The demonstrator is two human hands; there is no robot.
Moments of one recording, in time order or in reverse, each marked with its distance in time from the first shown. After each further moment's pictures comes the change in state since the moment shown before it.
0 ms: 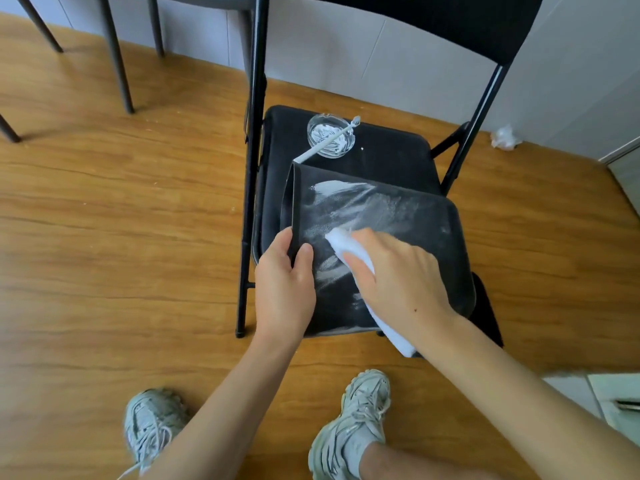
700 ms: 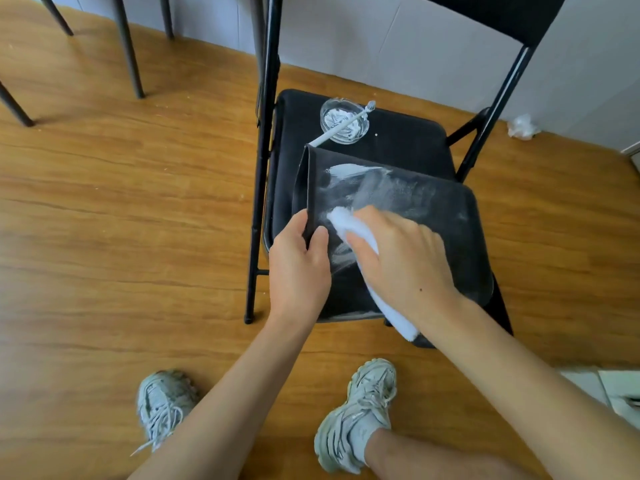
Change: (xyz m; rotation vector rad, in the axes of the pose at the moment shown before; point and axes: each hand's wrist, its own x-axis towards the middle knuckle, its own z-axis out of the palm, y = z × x) left_hand -0.001 0.007 0.003 -0.035 0.044 0.094; right_hand 0.014 -0.009 0.001 0.002 0.045 -0.013
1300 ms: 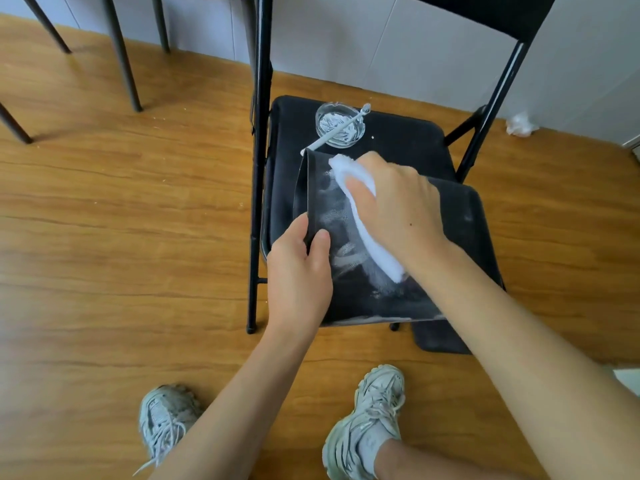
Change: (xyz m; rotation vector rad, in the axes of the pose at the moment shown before) left_hand 0.002 0.001 -0.001 0.018 -0.037 0.024; right_hand 0.052 0.010 0.009 -0.007 0.057 0.141
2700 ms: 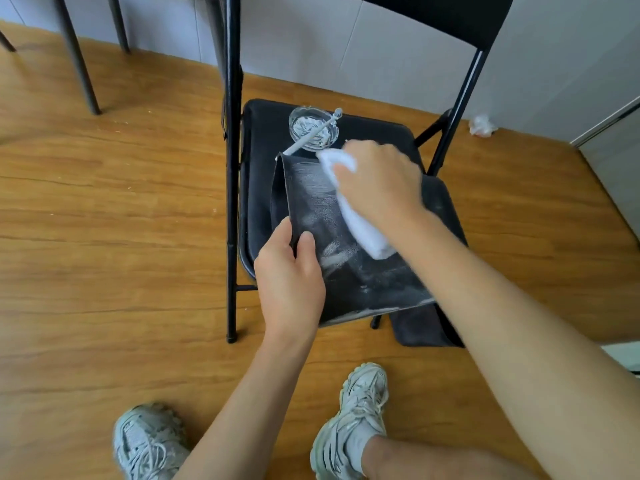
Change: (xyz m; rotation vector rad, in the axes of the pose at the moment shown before) left_hand 0.003 0.000 0.012 -0.002 0.079 0.021; right_hand 0.038 0.008 -0.008 -0.078 -0.088 0.159
